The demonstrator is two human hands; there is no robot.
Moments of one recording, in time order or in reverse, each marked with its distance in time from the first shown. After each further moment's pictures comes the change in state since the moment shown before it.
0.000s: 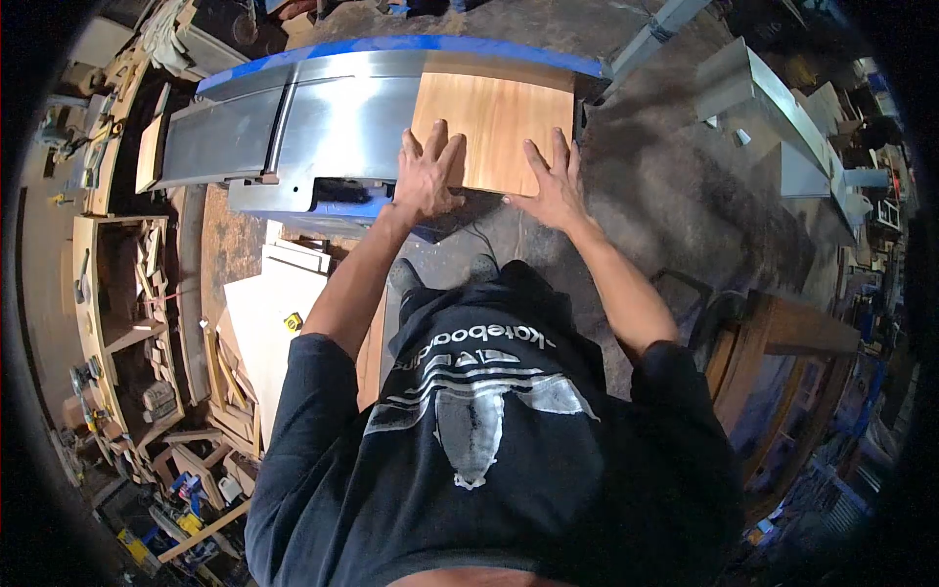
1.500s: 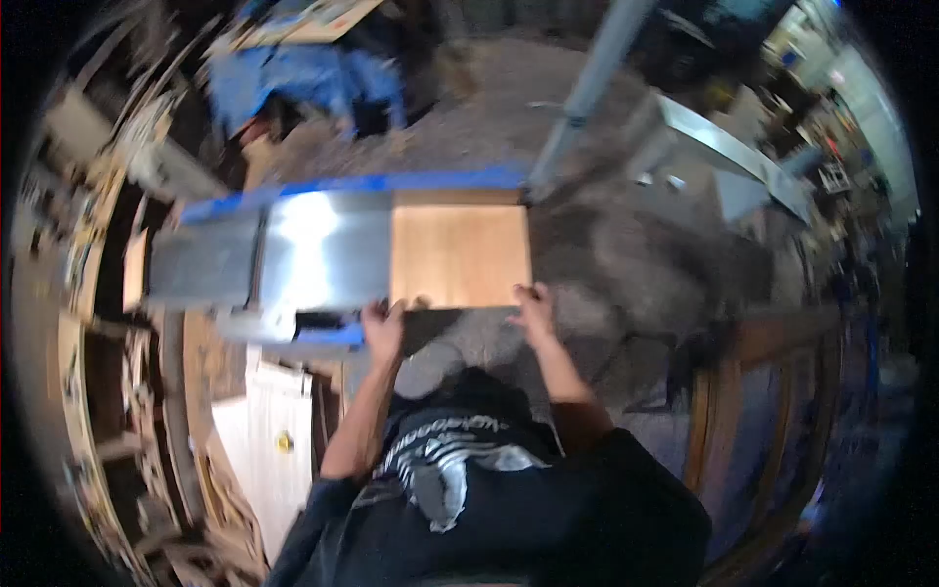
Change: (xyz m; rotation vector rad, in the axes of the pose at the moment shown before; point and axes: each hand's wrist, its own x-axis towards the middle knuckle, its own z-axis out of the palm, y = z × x) left_hand -0.032 0.007 0.054 -1.271 0.514 -0.693; right_hand -0.039 0.043 0.034 1.357 0.331 0.956
